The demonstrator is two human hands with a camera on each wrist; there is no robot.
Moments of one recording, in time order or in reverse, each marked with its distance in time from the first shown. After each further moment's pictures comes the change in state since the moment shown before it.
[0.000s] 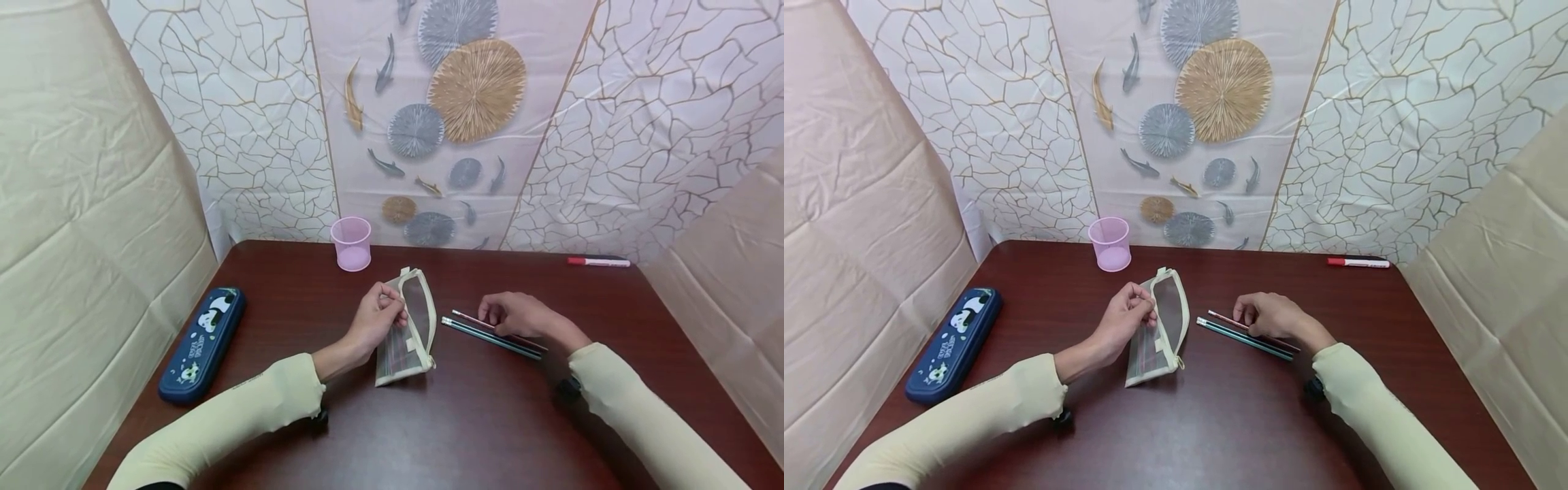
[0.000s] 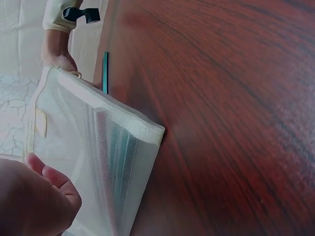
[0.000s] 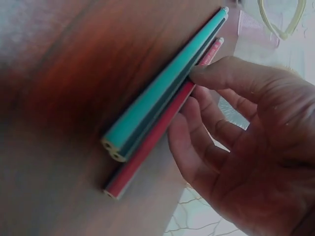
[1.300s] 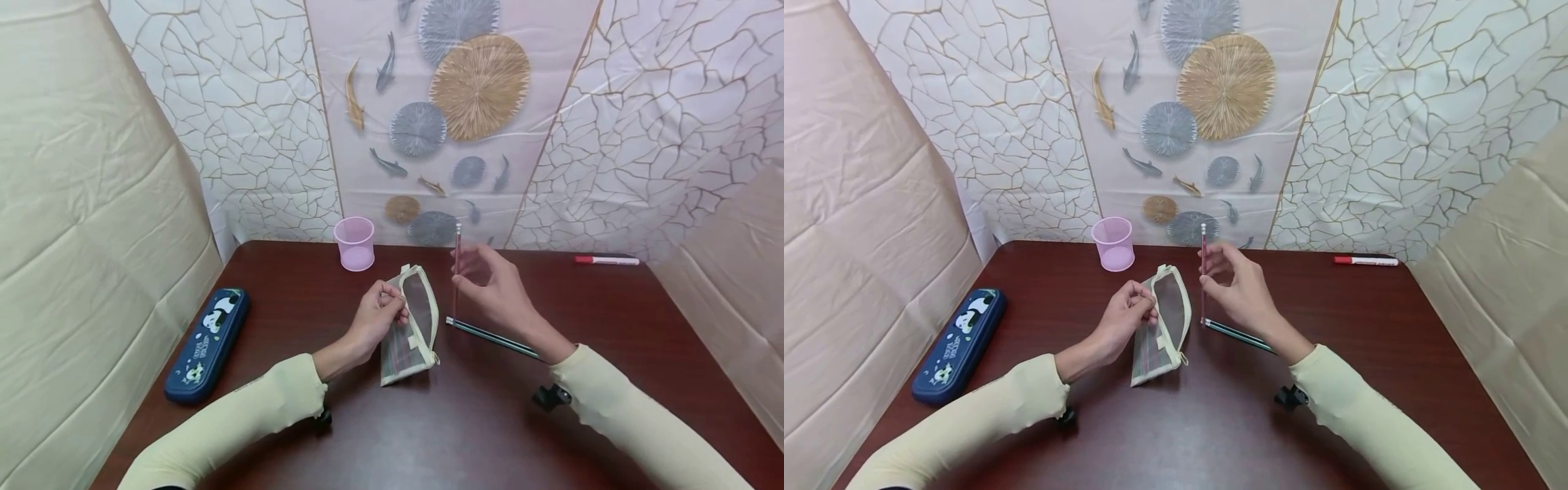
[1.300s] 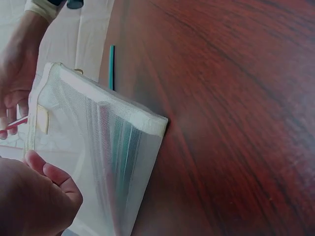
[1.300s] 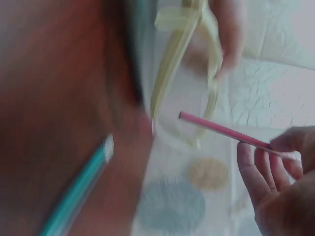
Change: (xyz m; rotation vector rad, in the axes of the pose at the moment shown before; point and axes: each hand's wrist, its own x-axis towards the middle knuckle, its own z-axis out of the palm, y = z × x) left_hand 0.002 0.003 -0.003 -0.034 0.001 -0.013; right_hand 0.007 -0.108 -0.007 0.478 0.645 -0.255
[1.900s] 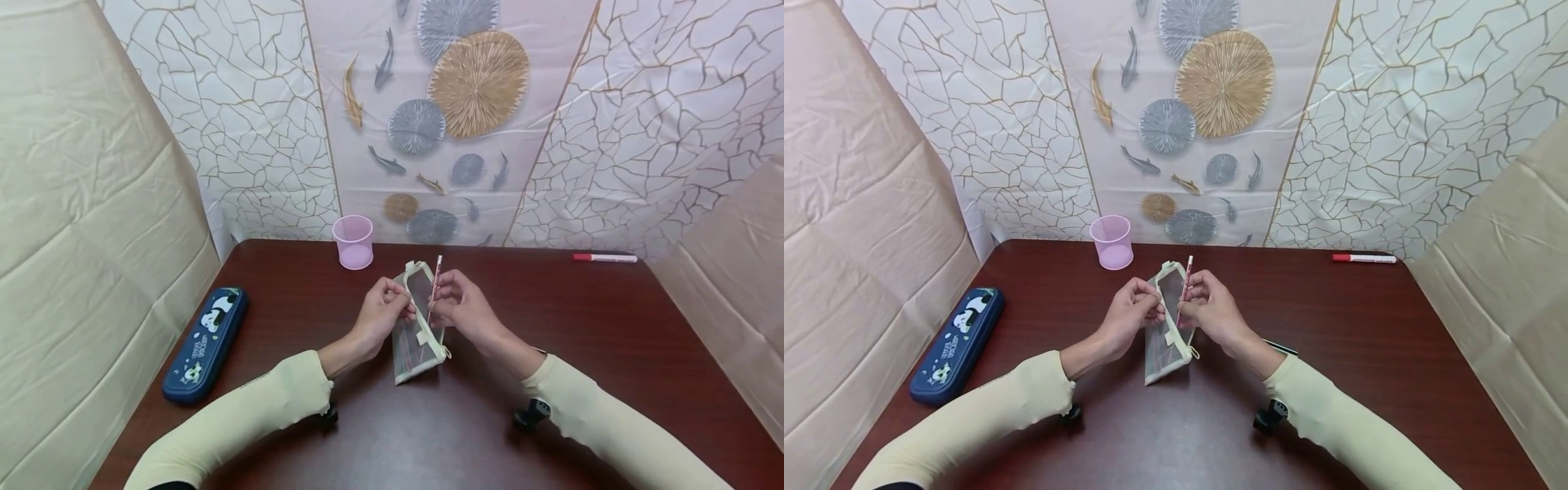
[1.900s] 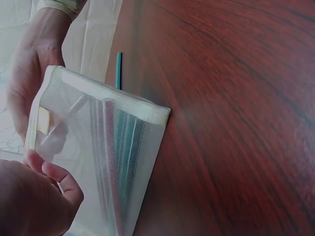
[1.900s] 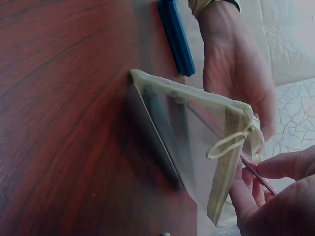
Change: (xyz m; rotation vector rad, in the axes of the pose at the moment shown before) left_hand 0.002 0.002 0.011 -0.068 -0.016 -0.004; right_hand -0.019 0.005 0.051 0.436 -0.116 0.465
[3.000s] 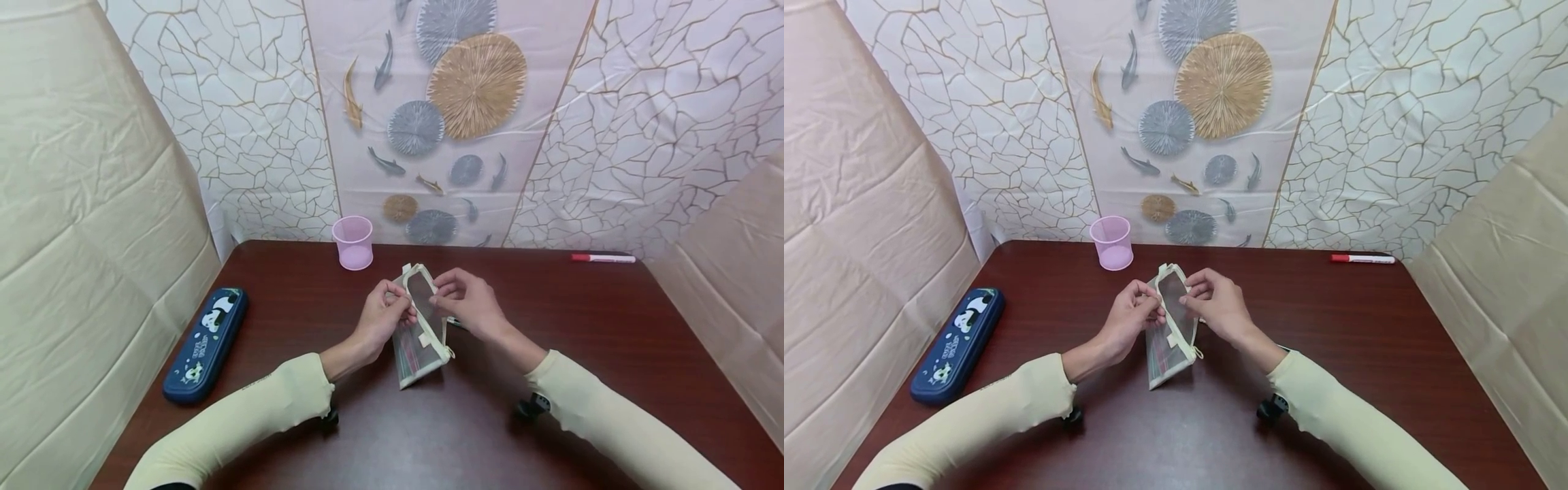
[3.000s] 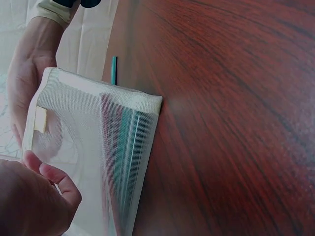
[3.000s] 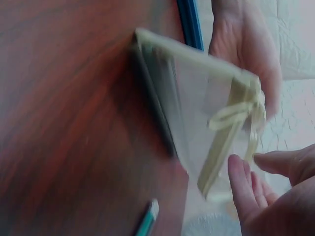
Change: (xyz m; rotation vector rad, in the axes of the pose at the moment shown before) left_hand -0.002 -0.005 0.001 0.008 0.000 -0.003; right_hand 0.005 -0.002 -0.013 -0.330 0.089 -0.077
